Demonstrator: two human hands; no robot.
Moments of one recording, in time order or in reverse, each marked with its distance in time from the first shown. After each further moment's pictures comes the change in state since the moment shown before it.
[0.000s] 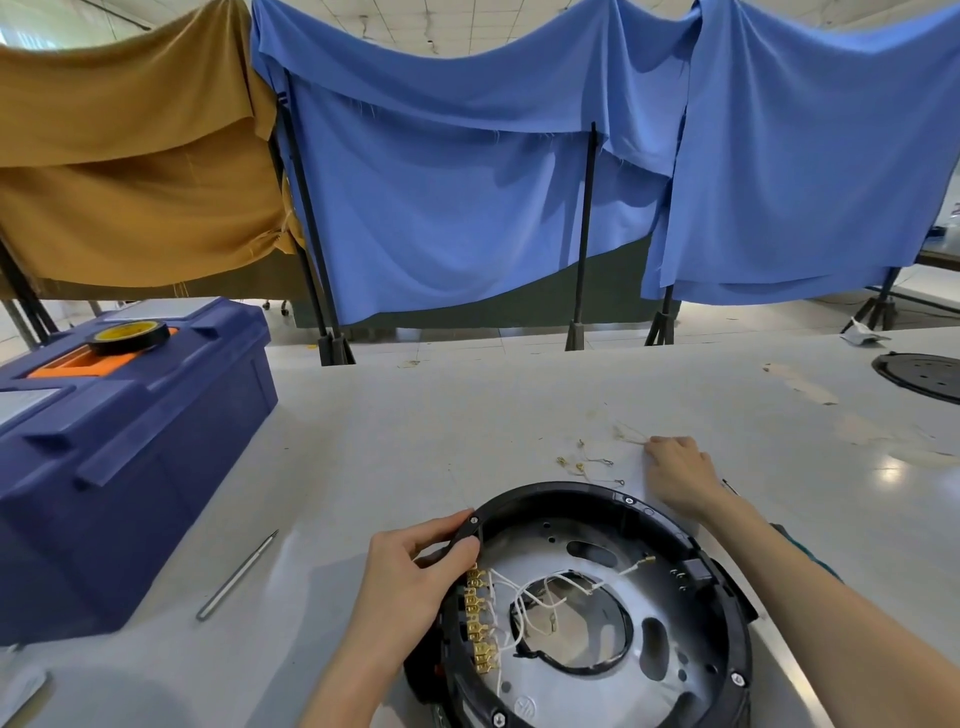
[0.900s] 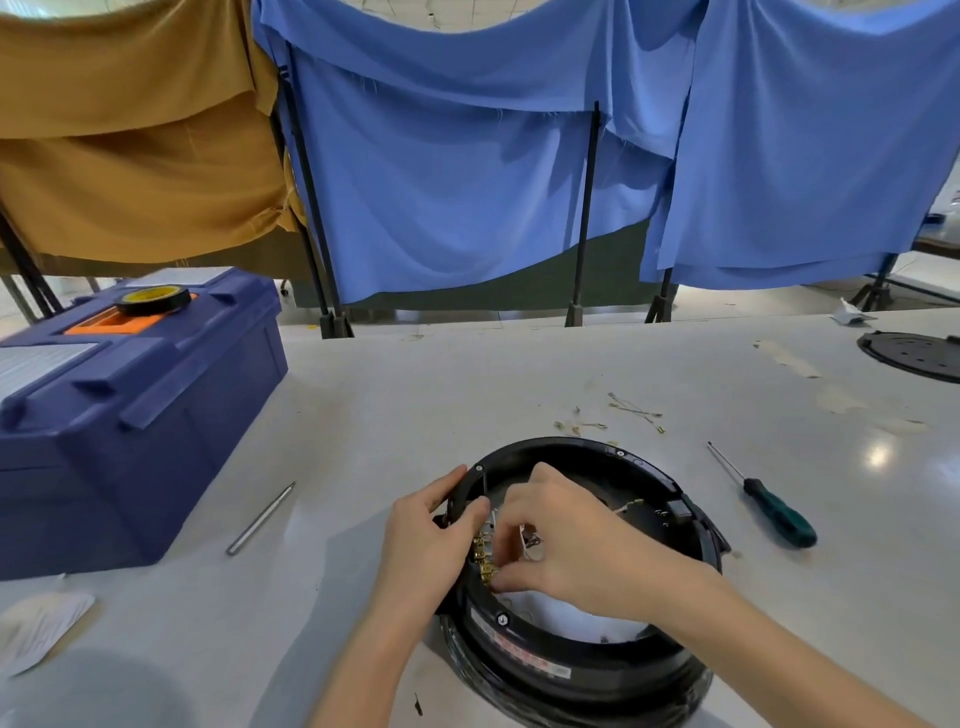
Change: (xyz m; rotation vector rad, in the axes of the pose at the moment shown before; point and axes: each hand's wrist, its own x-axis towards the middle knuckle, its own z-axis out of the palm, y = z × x) left_hand -0.026 0.004 0.010 0.113 0.113 0.014; right_hand -0.201 -0.124 -0.059 0.330 -0.177 -0.769
